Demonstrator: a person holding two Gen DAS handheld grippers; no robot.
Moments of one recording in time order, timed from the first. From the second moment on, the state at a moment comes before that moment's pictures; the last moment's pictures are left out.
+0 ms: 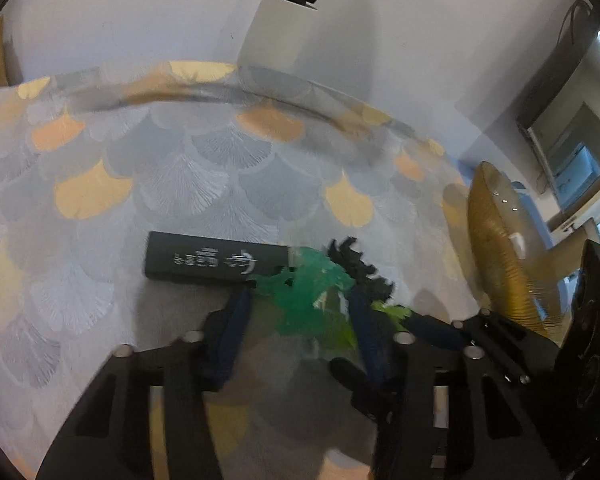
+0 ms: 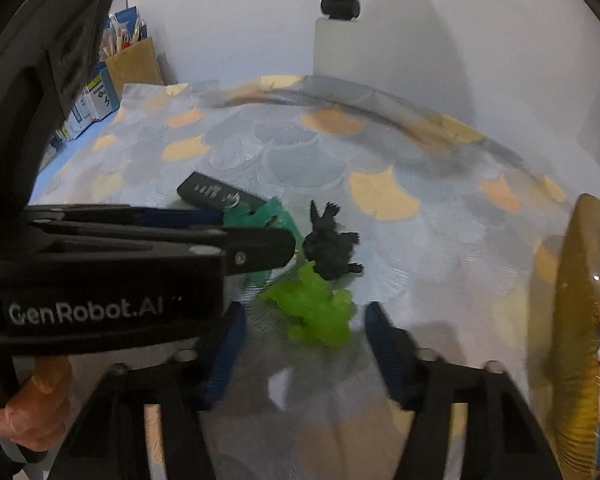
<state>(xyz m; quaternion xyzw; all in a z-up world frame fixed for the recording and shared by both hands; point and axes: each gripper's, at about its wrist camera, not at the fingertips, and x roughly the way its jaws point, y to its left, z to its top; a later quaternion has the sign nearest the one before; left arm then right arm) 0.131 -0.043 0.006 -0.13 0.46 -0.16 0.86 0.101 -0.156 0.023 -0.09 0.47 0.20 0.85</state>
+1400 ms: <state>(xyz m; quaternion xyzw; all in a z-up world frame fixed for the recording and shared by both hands) -0.006 -0.017 0.004 -0.08 0.45 -0.10 0.89 -0.035 -0.246 0.029 -0.03 0.47 0.14 0.87</state>
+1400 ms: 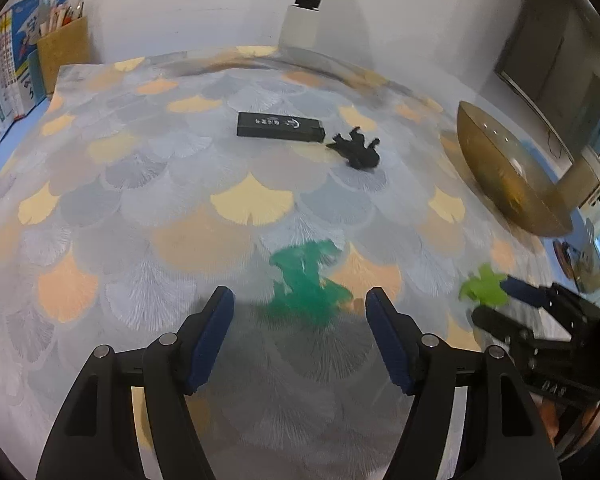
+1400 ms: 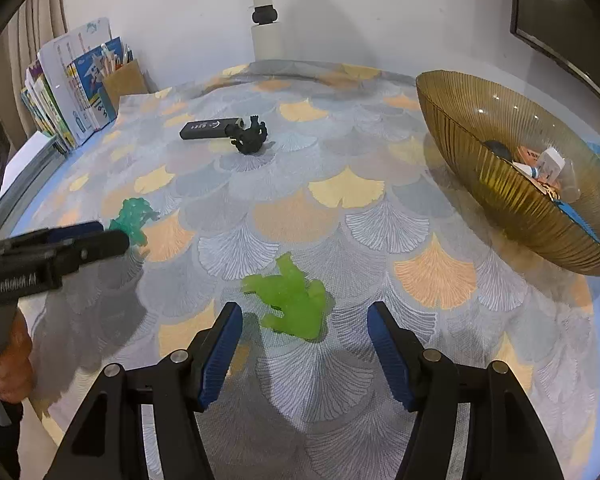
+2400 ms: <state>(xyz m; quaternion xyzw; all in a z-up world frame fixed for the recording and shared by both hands) 0.023 -0.184 0.154 0.02 0.31 -0.27 0.91 -0.056 -0.387 0.192 0.04 0.31 0.00 0.95</state>
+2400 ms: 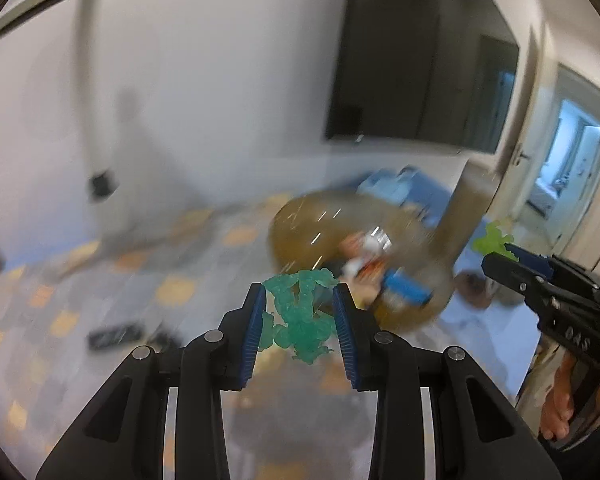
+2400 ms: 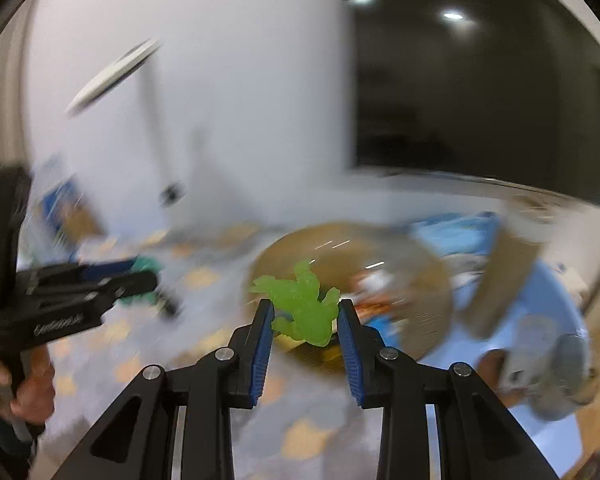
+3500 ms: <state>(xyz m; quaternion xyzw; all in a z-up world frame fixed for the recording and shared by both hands) -0.003 -0.031 0.151 -0.09 0.30 -0.15 0.94 -0.021 -0.362 0.186 0.18 0.38 0.12 0.90</state>
